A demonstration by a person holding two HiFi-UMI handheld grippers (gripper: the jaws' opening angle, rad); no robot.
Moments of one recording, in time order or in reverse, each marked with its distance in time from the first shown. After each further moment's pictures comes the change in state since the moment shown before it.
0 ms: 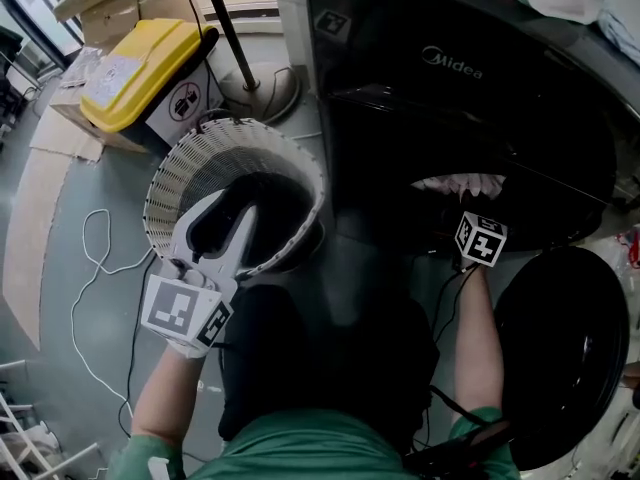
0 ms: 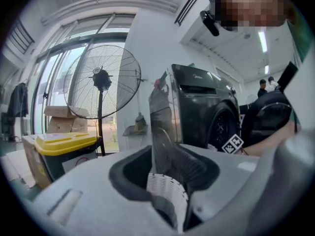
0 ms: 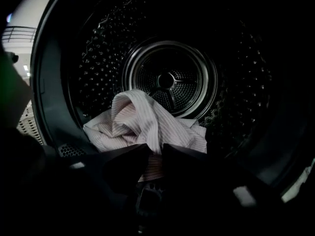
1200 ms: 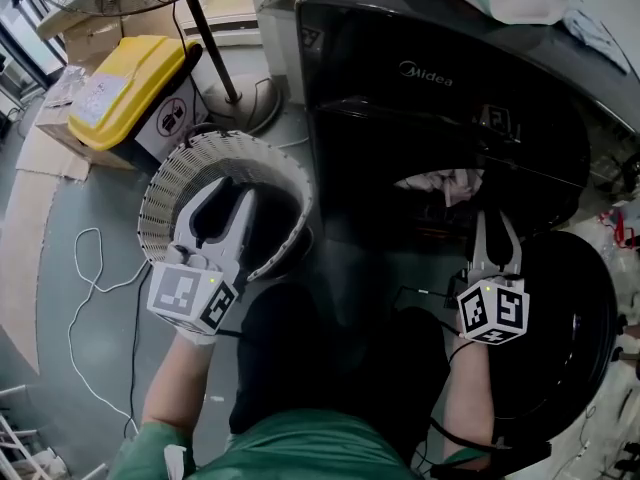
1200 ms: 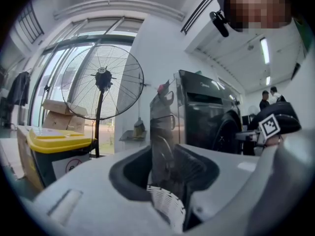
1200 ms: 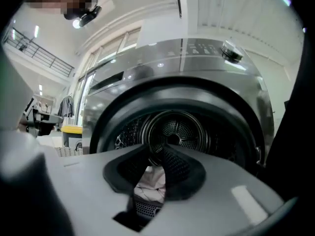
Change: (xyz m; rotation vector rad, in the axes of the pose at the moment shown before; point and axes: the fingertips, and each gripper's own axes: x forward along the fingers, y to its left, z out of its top) left arm 0.021 0.010 0.023 -0.073 -0.083 -0.017; right arm -0.215 0.053 0.130 0.057 -0.480 0.065
